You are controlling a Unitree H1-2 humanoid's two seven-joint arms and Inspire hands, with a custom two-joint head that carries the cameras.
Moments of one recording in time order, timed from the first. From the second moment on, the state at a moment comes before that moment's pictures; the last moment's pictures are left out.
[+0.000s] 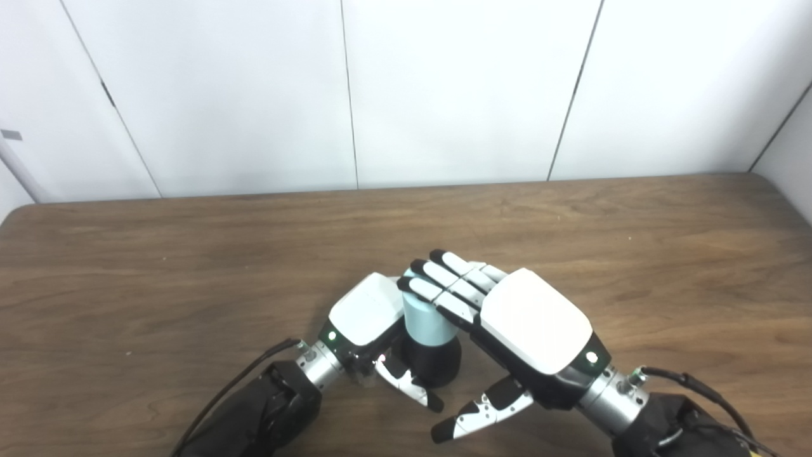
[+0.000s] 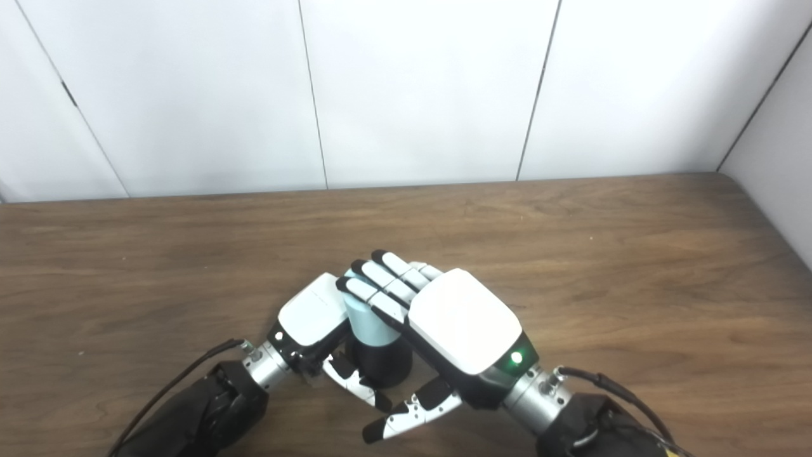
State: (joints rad) left arm -0.42 0.26 -0.66 0.37 0.92 -0.45 0.32; right arm -0.02 -0.31 0.30 -0.73 -1.07 -0.11 0.47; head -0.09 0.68
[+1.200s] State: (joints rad) left arm -0.42 0.26 -0.65 0.37 0.92 -0.45 0.32; right arm -0.01 -0.31 0.34 -0.73 -1.13 -0.09 0.47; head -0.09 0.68
